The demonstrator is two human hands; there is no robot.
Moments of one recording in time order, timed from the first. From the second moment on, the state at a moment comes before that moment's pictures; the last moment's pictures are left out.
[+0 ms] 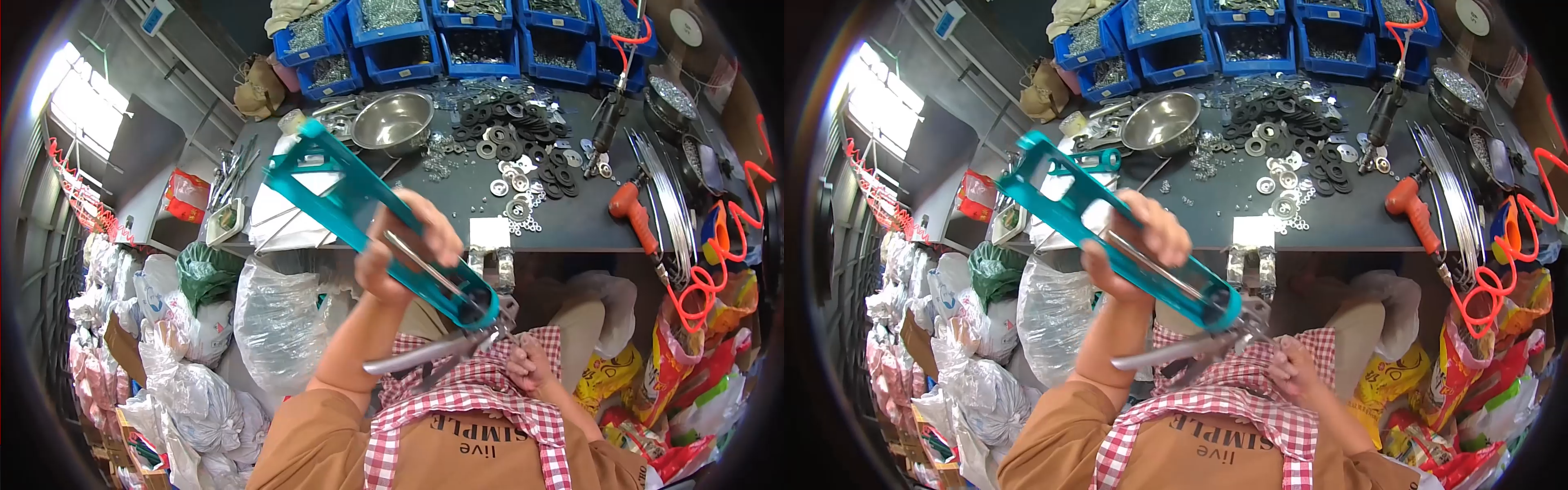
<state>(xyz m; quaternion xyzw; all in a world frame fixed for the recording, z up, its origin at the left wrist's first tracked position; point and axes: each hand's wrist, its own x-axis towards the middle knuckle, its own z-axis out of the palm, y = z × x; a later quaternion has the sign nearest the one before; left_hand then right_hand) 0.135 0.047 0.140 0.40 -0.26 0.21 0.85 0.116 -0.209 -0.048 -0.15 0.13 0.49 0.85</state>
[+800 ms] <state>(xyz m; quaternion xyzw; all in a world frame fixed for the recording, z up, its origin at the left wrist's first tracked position) 0.169 0.015 0.105 0.61 -0.08 0.21 0.76 0.325 -0.154 0.017 -0.79 -0.50 -0.15 0.32</state>
